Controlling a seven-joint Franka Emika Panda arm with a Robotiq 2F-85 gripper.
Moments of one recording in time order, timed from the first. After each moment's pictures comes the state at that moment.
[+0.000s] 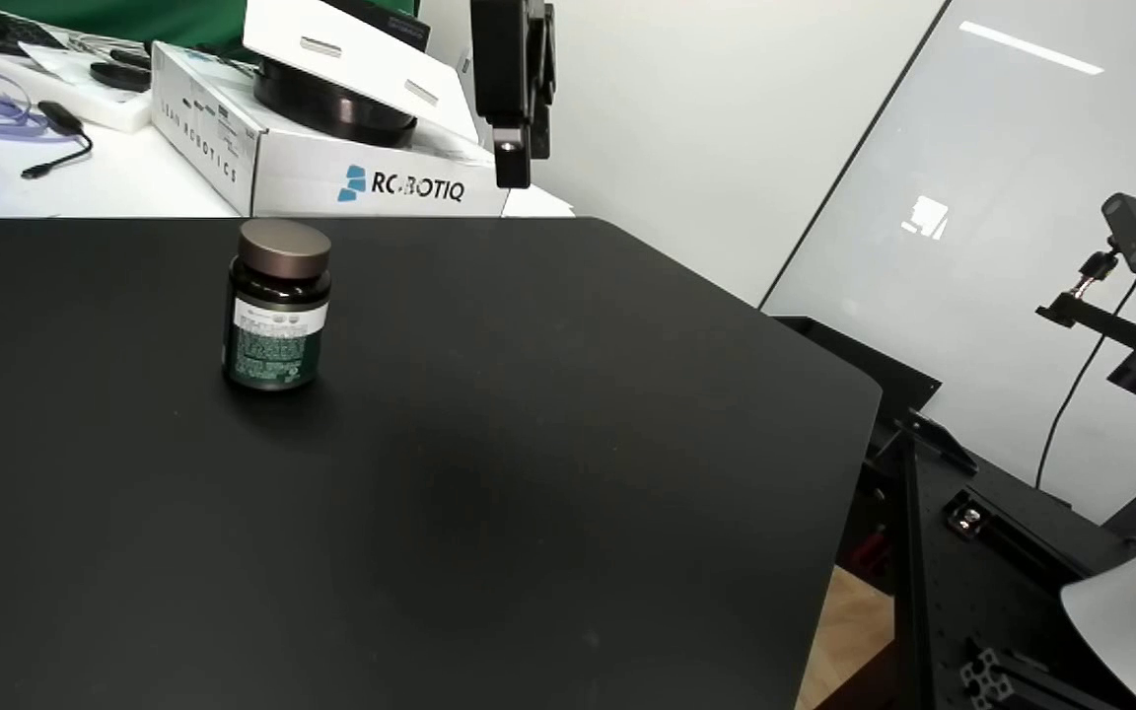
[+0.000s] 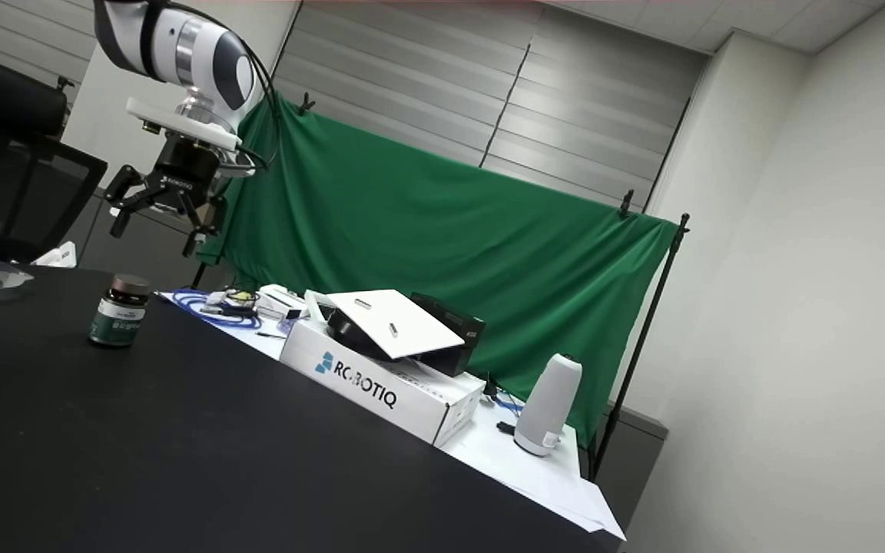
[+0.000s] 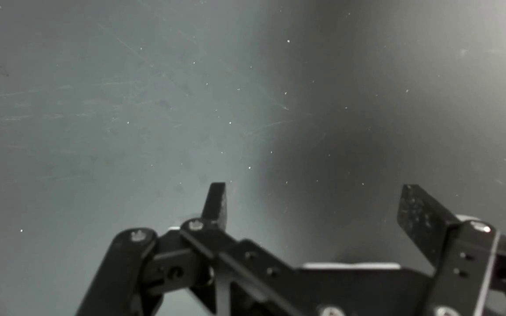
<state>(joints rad) 0.21 0.53 0.12 -1.62 -0.18 1.83 -0.08</state>
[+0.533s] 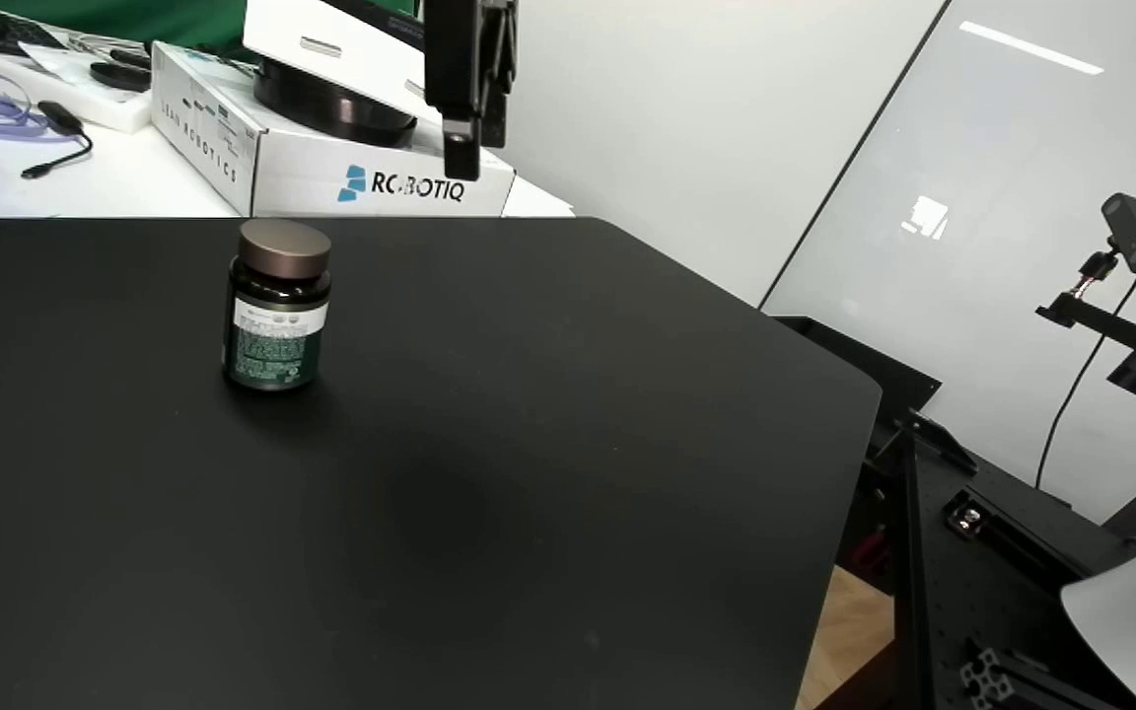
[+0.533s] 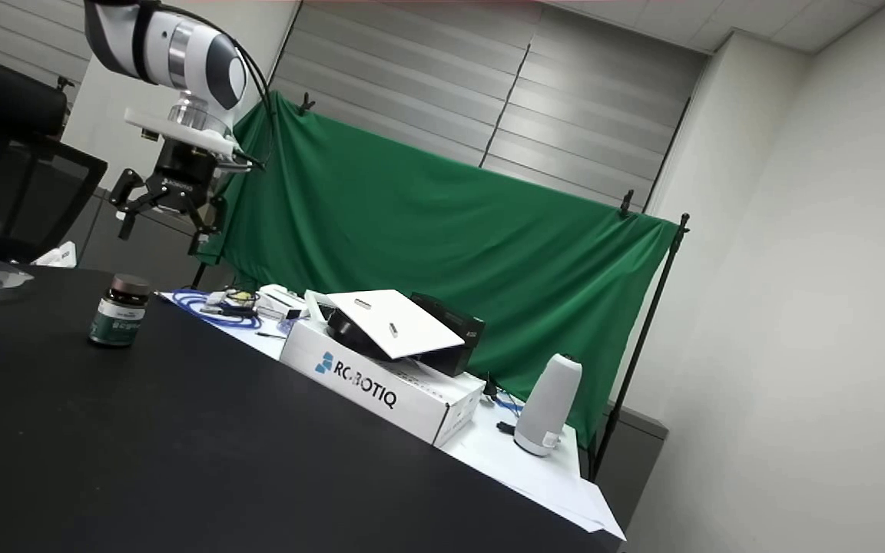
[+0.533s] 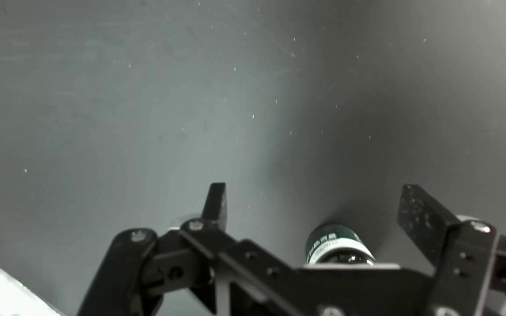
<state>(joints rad) 0.22 0.55 0.12 -1.61 -0.21 1.95 -0.08</state>
